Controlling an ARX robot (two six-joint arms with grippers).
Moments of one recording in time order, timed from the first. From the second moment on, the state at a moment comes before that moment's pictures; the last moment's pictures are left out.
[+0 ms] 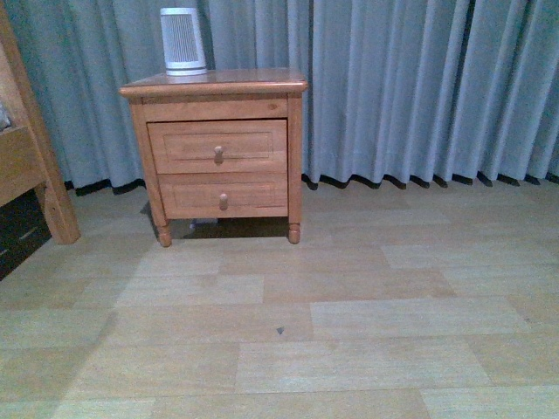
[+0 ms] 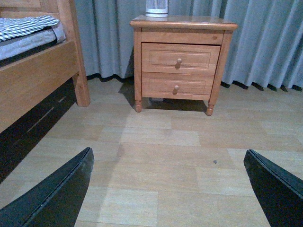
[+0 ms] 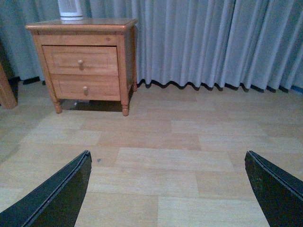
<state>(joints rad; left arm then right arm) 0.00 0.00 0.01 0.00 0.00 -0.01 0.00 0.00 0.01 0.00 0.00 0.00</state>
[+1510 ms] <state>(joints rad) 0.00 0.00 0.01 0.00 0.00 -0.01 0.00 0.00 0.01 0.00 0.00 0.00</state>
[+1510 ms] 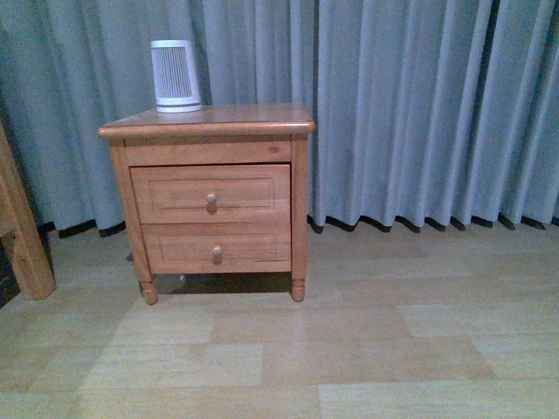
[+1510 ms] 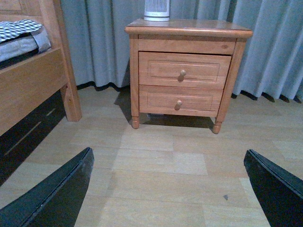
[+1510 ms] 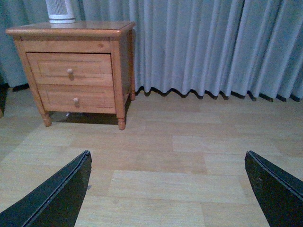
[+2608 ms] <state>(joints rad) 0.00 0.00 0.01 0.00 0.00 -0.01 0.00 0.00 0.01 0.00 0.00 0.00</state>
